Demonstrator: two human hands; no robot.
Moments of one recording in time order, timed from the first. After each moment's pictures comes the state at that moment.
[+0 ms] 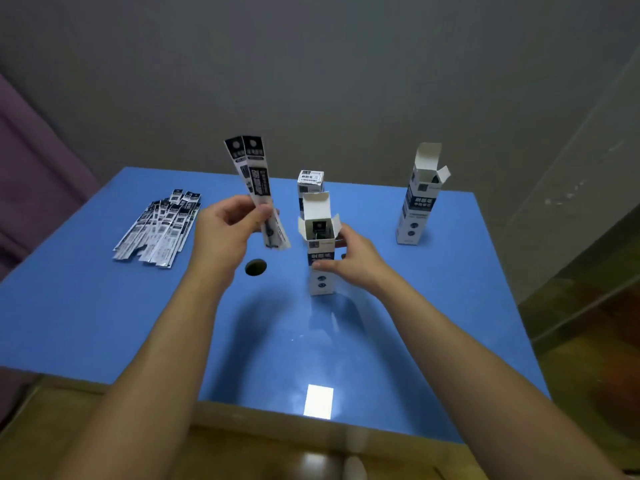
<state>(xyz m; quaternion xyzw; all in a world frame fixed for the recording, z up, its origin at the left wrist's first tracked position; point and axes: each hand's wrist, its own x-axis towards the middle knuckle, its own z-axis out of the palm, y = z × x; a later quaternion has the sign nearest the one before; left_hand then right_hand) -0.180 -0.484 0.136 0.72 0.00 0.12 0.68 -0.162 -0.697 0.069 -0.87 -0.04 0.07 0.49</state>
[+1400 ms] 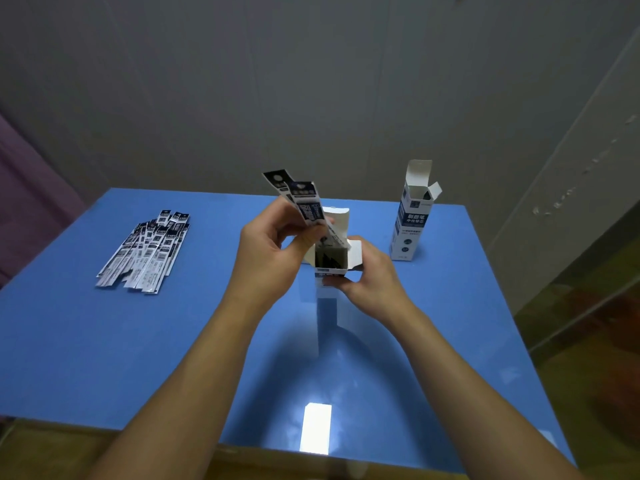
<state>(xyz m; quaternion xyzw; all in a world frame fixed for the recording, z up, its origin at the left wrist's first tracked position) -0.192 -0.545 0.159 0.72 -0.19 0.14 0.65 -0.176 -0.716 0.078 -0.86 -0.12 -0.13 0.49</state>
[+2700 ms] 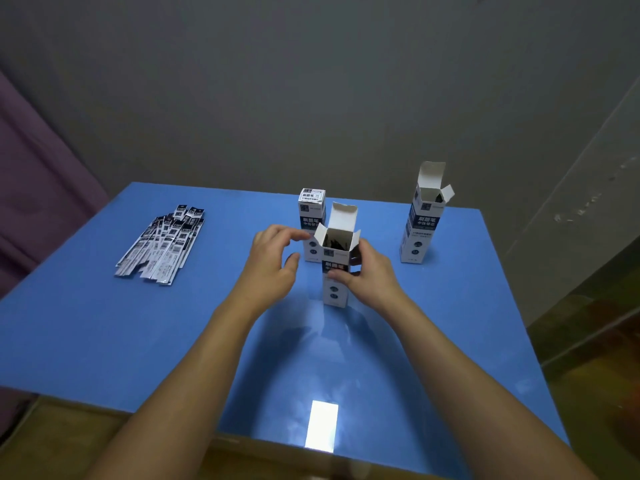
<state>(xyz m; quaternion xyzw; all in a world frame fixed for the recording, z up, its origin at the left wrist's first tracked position) -0.160 -0.513 0.093 0.91 -0.14 0.11 0.36 -0.146 -0.715 0.053 -0.89 -0.01 -0.03 0.46</state>
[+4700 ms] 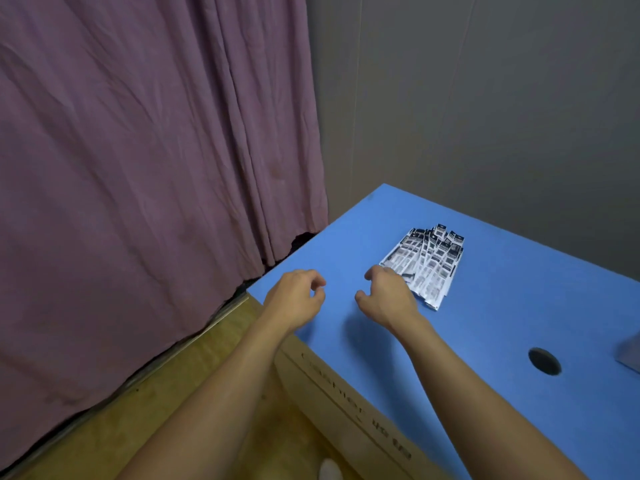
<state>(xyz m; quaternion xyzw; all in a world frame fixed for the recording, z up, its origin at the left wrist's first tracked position) -0.238 -0.057 0.054 0.95 0.17 0.07 0.25 -0.139 -0.224 0.051 -0.94 -0.23 0.09 0.23</state>
